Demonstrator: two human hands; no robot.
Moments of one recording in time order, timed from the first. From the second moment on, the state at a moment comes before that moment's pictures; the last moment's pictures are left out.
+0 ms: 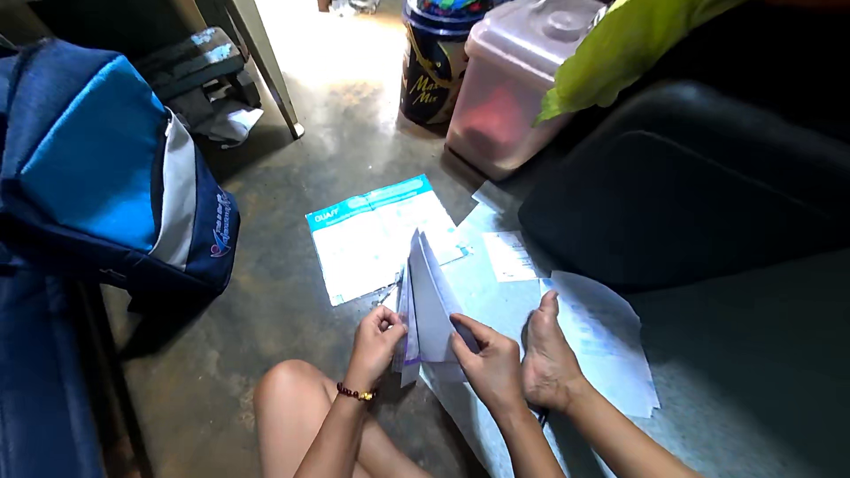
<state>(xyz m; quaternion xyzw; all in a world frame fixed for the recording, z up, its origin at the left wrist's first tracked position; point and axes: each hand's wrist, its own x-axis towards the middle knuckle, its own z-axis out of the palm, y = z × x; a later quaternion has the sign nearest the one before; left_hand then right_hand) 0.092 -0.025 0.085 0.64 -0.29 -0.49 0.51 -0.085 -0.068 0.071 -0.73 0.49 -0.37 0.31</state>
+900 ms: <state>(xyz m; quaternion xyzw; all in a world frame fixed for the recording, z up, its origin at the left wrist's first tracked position) 0.162 -0.023 0.047 0.77 -0.14 -0.54 0.32 -0.089 -0.055 -0.026 -0.82 0.39 -0.33 0.26</state>
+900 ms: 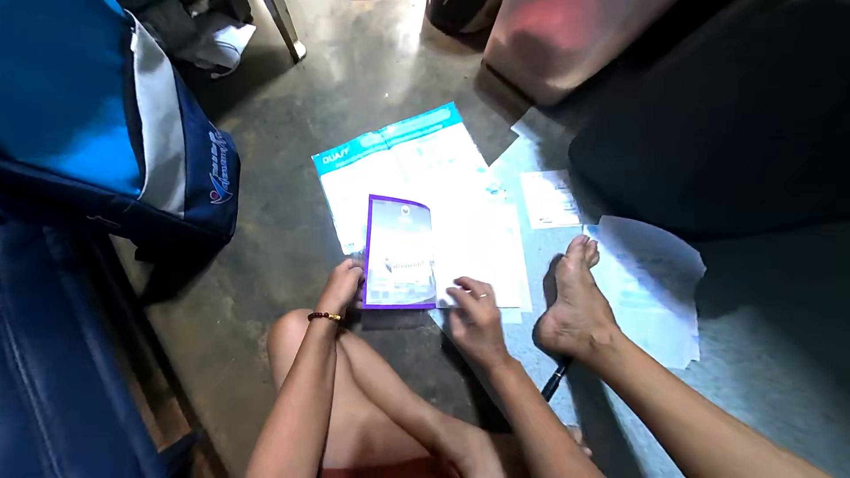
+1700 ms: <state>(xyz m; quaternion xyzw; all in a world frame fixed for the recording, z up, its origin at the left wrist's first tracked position) 0.170 -0.010 0.061 0.63 -0.03 -0.64 0.44 -0.061 -0.029 -0.072 -0.88 0.26 -0.36 0.15</state>
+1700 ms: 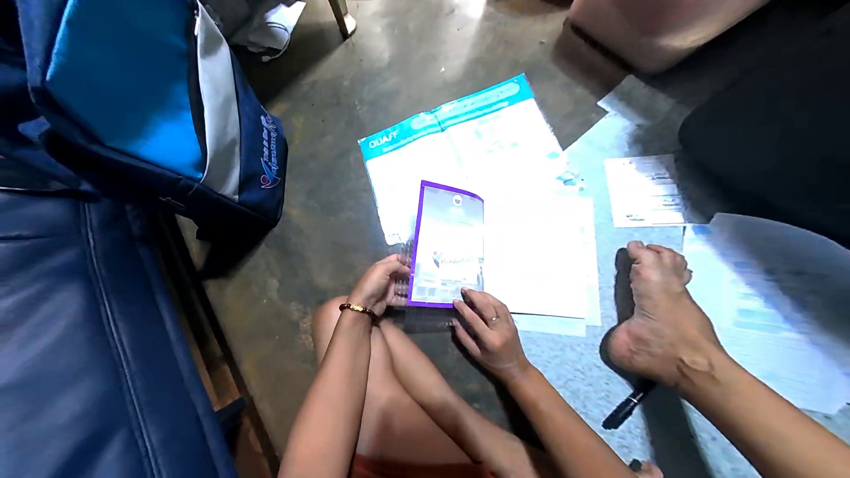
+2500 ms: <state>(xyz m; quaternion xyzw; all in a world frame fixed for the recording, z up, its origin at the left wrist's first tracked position) 0.178 0.021 0.055 0.68 -0.61 -0.27 0.30 -0.041 -0.039 -0.061 -0.80 0.30 -0.41 0.34</state>
